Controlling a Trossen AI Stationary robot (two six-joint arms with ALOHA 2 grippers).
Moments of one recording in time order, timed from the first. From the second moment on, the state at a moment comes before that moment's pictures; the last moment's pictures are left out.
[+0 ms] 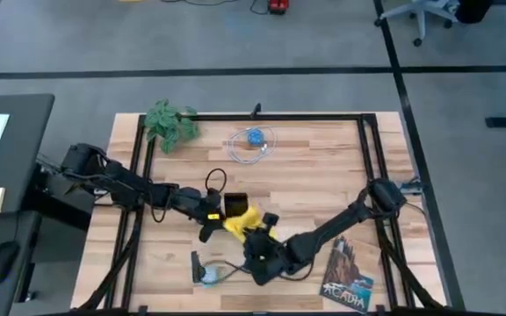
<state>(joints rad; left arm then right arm) -0.20 1.47 0.38 0.75 0.12 -0.63 0.52 2.15 1.56 -0.43 0.93 0.49</state>
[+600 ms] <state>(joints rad) -0.21 1.47 0.38 0.81 -0.06 -0.59 0.60 2.15 1.56 -0.32 0.98 0.62</state>
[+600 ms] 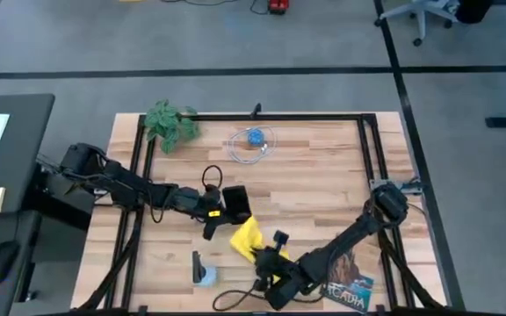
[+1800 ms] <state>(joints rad) -0.28 1.47 0.40 0.78 -0.13 -0.56 0.61 2.09 1.65 -0.95 1.29 1.23</state>
